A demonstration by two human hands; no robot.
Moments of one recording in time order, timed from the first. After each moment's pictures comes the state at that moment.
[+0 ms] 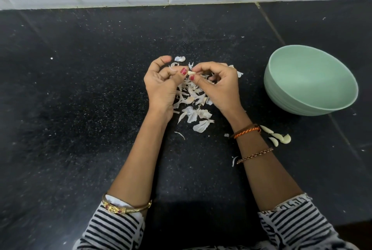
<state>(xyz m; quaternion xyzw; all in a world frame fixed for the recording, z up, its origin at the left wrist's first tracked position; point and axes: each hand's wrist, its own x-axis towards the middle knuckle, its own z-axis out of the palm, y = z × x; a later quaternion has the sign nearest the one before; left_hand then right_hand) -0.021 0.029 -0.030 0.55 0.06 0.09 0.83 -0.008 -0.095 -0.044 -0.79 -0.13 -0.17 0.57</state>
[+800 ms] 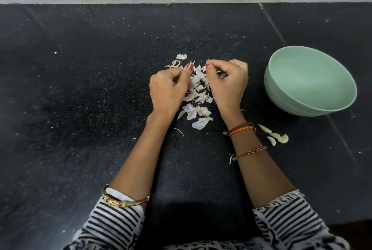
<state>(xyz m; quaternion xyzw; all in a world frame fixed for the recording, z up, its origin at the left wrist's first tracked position) -0.024 0.027 -0.045 0.82 -0.02 0.20 0.54 -0.009 -0.090 -0.046 -0.81 0.02 -0.31 0.50</state>
